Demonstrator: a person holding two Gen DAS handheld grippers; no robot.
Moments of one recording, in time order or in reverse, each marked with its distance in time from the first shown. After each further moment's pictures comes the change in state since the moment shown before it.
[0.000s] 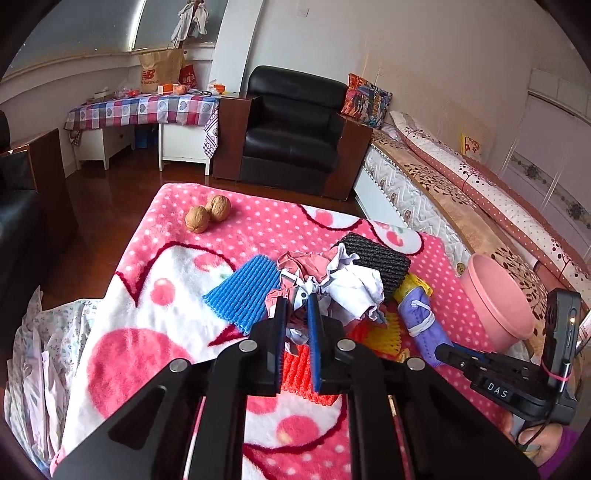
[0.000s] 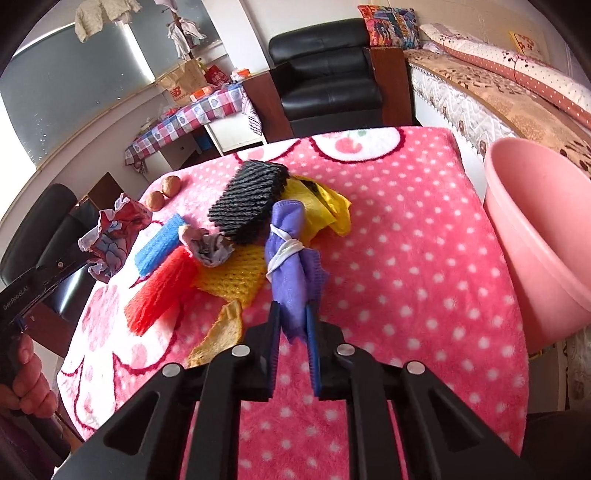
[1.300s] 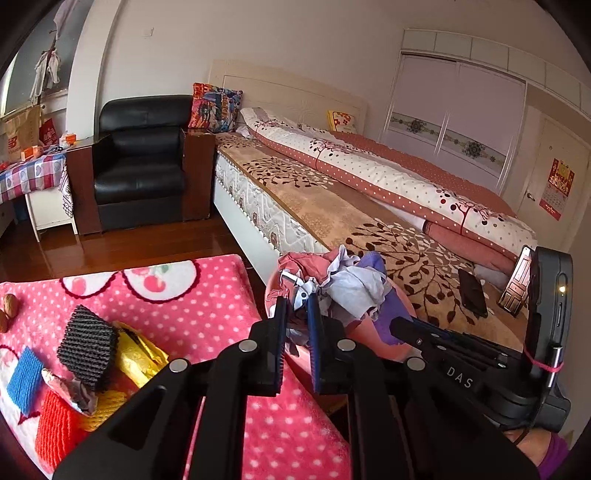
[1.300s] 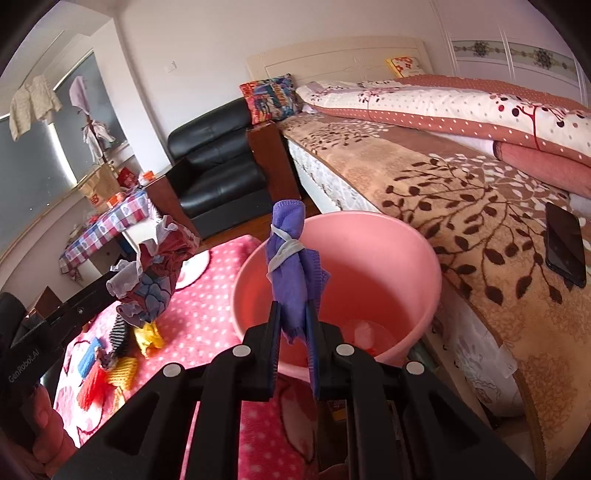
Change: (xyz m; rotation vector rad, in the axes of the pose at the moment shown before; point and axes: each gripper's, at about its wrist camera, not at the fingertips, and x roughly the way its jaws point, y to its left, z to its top) left arm 0.056 -0.270 0.010 0.318 -0.011 -0.385; right arm -0.145 -0.176 0.014 0.272 -0.304 -0.275
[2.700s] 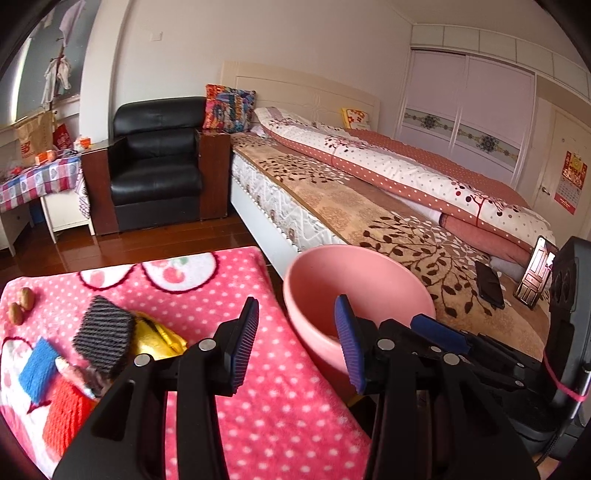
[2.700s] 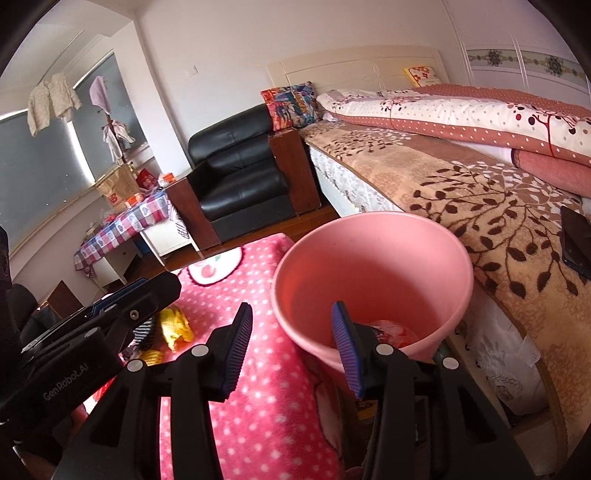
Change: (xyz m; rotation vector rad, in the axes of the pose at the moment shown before) left arm -0.019 0.009 -0.017 0.010 -0.013 0.089; right arm -0.008 0.044 -0.023 -0.037 -0.049 0.074
